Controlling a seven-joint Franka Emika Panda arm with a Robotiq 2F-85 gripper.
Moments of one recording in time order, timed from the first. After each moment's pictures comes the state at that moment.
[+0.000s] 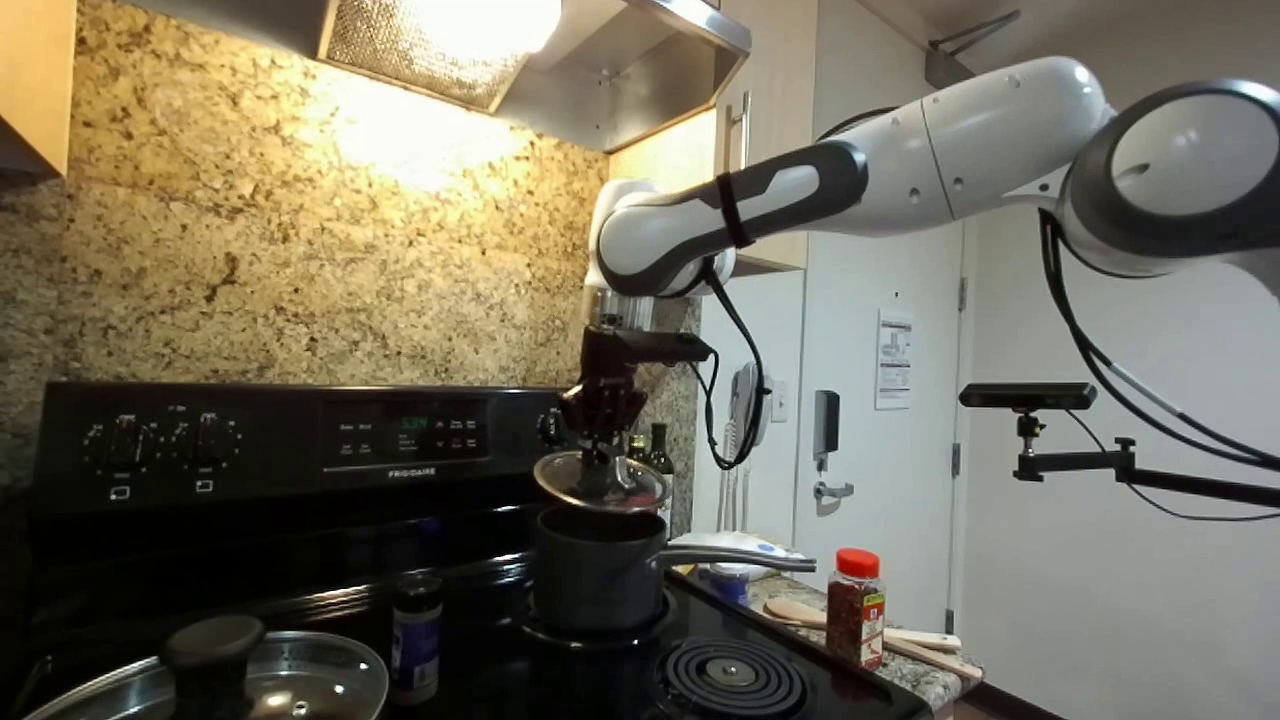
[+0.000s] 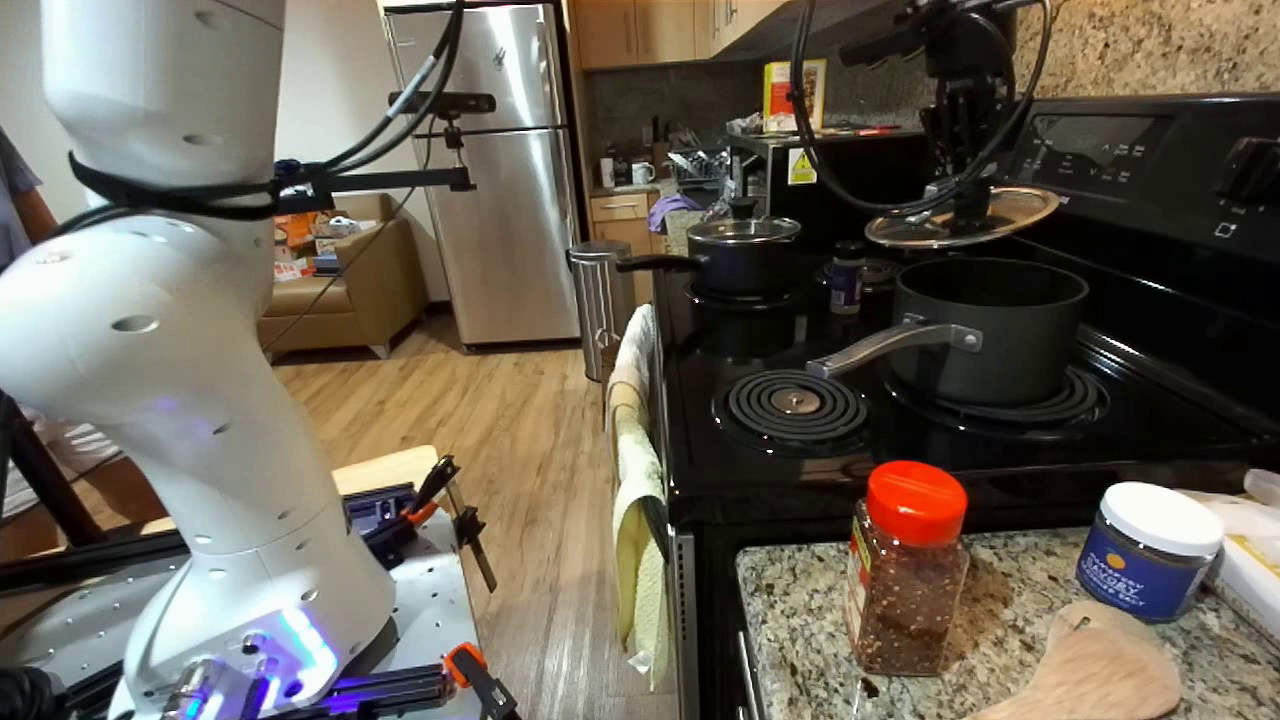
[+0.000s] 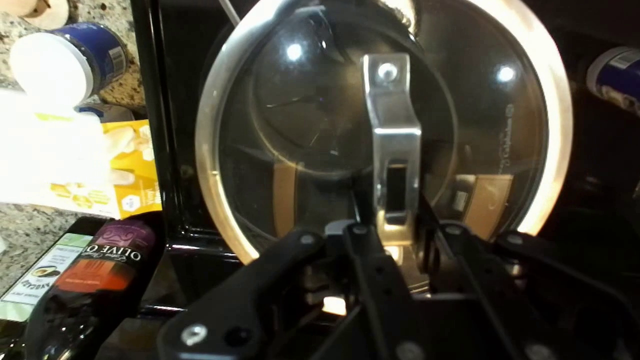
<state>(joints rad) -0.04 0.39 -0.11 -1.42 -0.05 1.99 0.25</state>
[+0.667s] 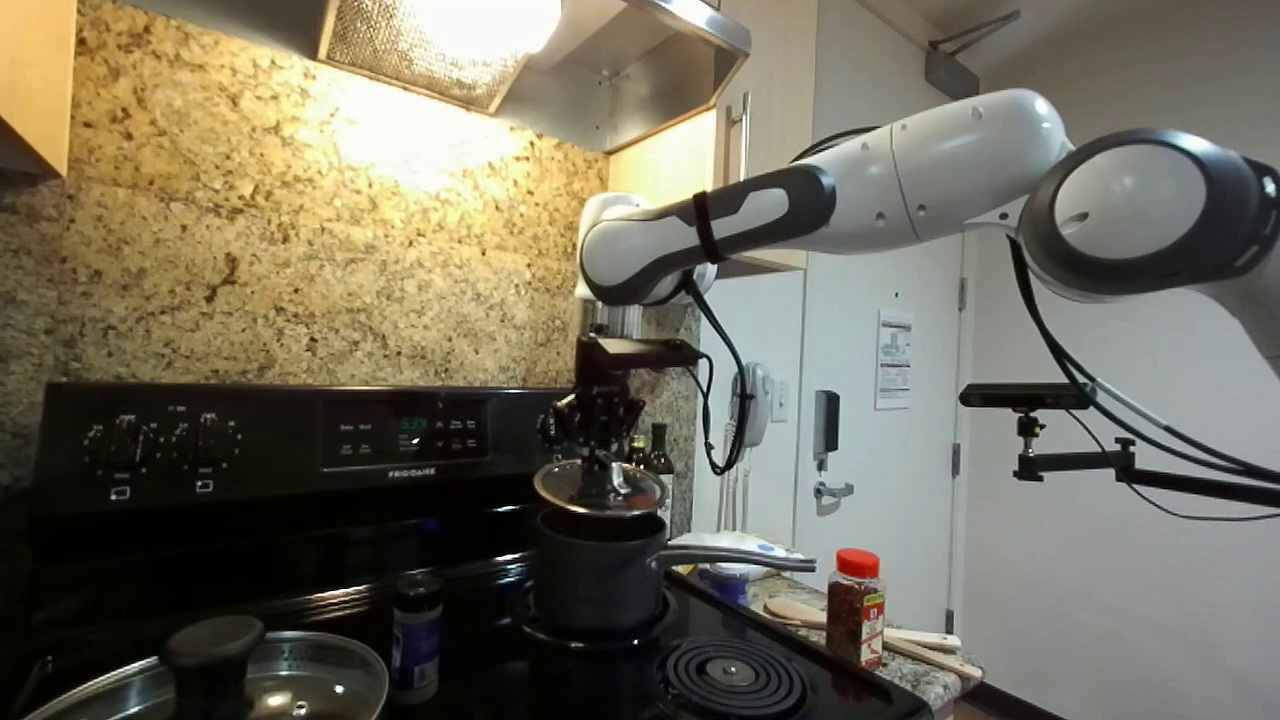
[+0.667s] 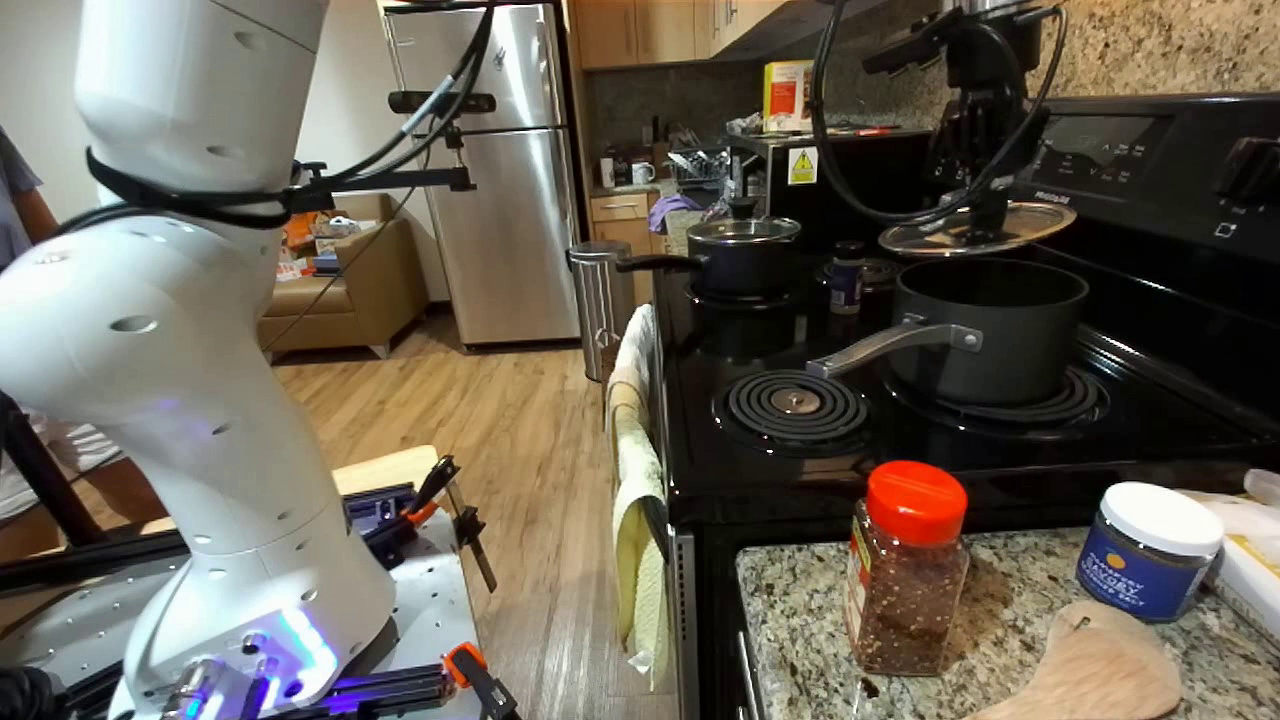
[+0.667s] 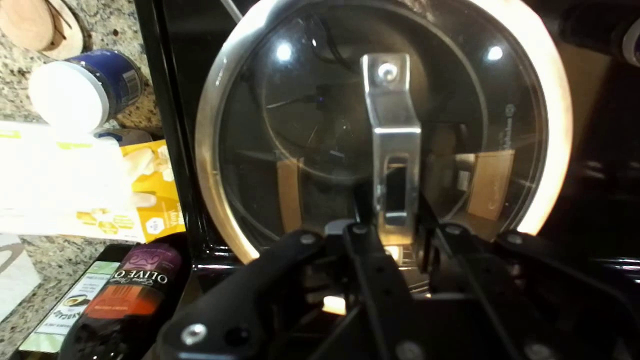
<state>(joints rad) -0.04 0.48 -0.13 -1.28 -0.05 1.90 0.34</state>
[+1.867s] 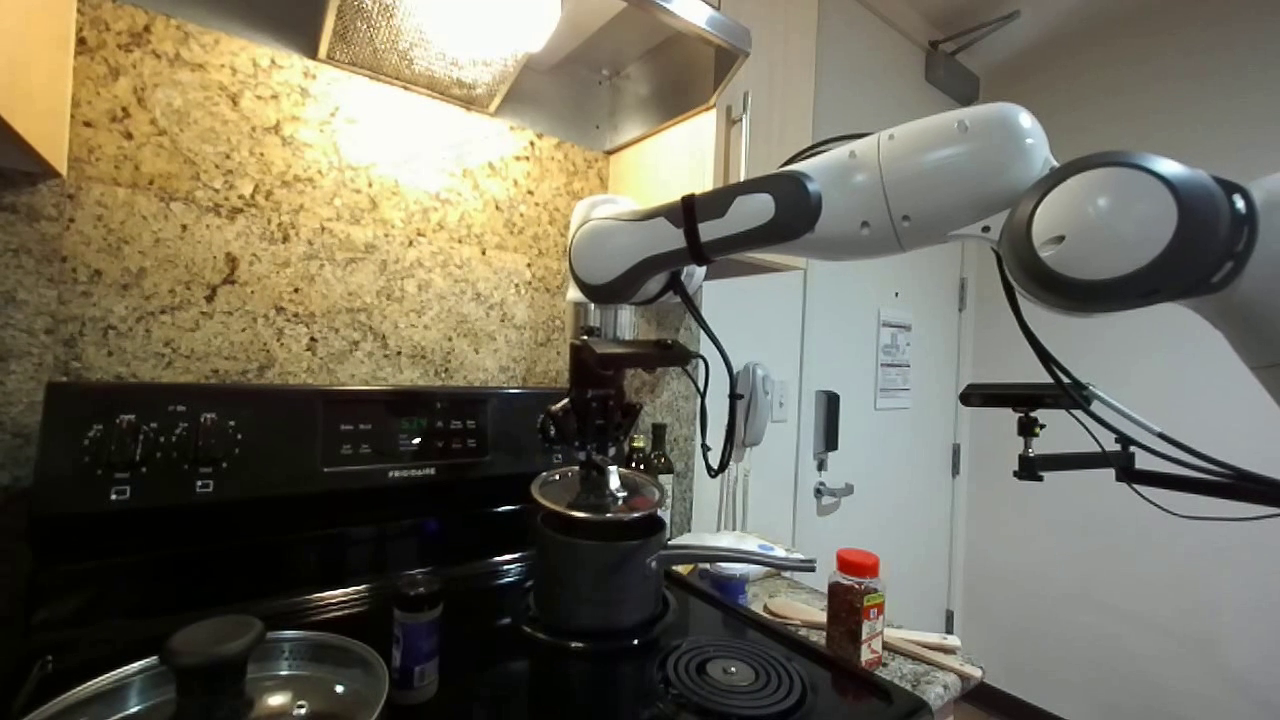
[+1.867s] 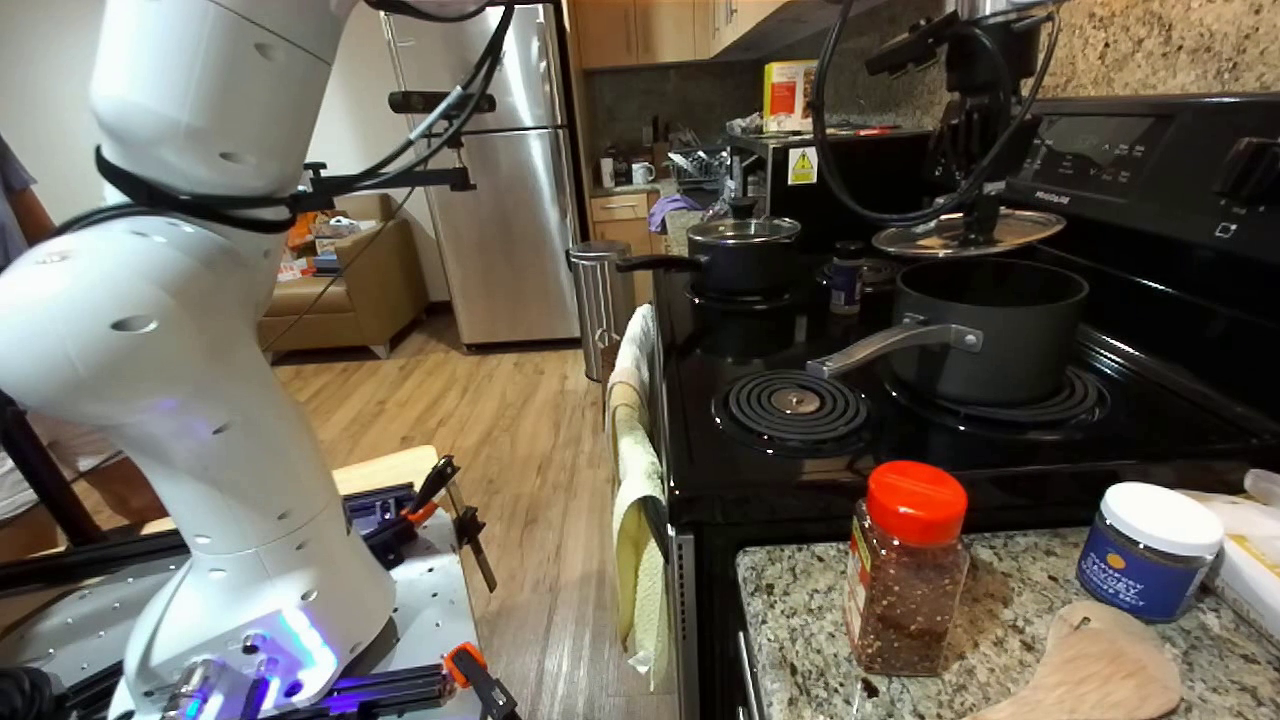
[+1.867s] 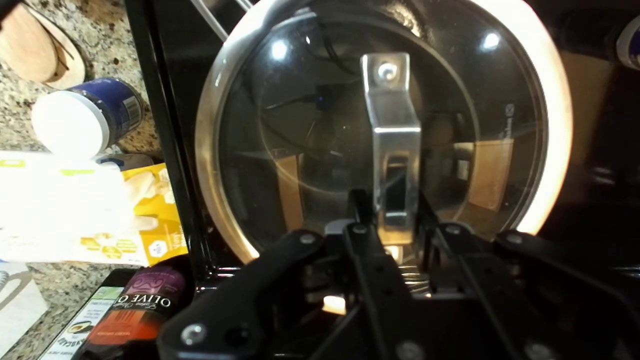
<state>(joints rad) -0.04 0.54 -0.13 -1.20 -0.04 1.82 0.38</state>
